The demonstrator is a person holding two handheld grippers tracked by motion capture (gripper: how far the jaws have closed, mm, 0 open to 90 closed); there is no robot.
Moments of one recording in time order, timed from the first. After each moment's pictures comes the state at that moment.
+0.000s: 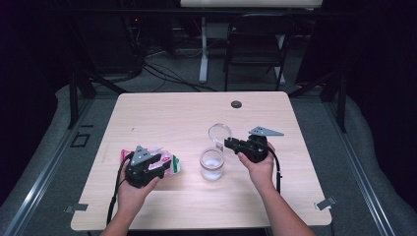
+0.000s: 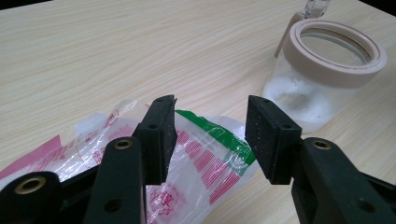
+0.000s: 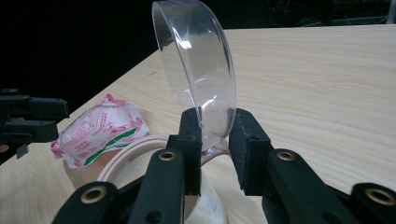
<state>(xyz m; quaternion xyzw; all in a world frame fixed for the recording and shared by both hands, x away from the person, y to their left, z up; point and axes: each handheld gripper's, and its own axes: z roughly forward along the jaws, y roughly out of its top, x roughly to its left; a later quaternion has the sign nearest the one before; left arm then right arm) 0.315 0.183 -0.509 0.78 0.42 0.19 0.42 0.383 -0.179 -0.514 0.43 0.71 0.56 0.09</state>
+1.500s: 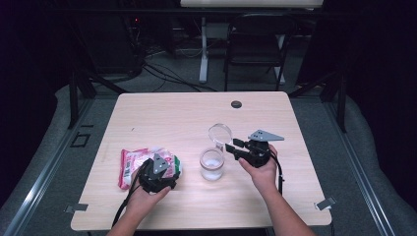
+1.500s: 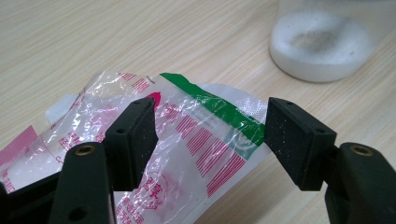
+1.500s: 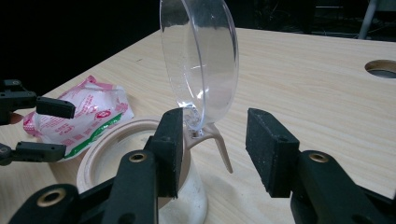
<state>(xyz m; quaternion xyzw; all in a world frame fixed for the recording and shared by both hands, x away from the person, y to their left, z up) 0.313 0.150 -0.541 0.84 0.37 0.24 0.32 0.368 -0.180 -0.511 0.40 0.73 0.53 0.15</state>
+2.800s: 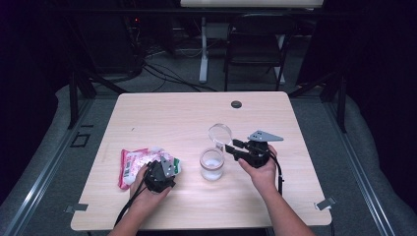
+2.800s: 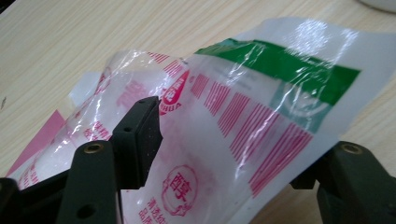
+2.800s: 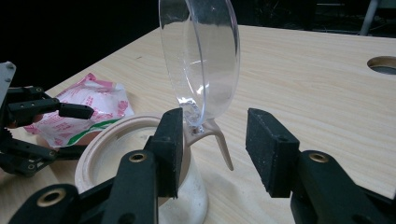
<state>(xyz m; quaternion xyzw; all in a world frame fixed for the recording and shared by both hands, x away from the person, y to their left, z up) 0.327 0.147 -0.570 0.85 0.37 0.30 0.23 0.369 -0.179 -0.513 0.40 0.73 0.53 0.15</state>
